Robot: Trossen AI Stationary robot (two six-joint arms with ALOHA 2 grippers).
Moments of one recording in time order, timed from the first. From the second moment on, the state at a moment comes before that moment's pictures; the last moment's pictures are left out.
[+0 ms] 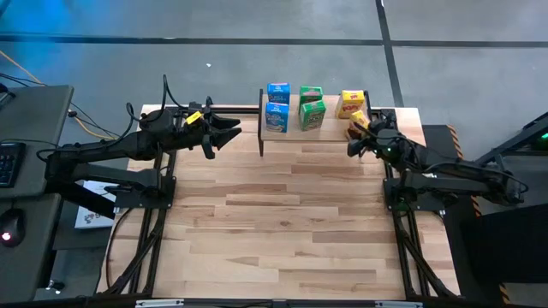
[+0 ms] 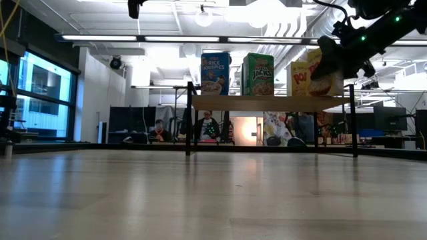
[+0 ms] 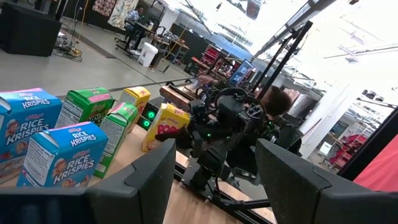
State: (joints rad) left arm 0.20 0.89 0.84 0.13 -0.04 -0.50; right arm -0.36 0.63 0.46 -0.25 0.58 0.36
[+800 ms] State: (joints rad) left arm 0.20 0.89 0.84 0.13 -0.06 -0.52; right arm -0.45 0.63 0.53 -0.28 0.37 0.06
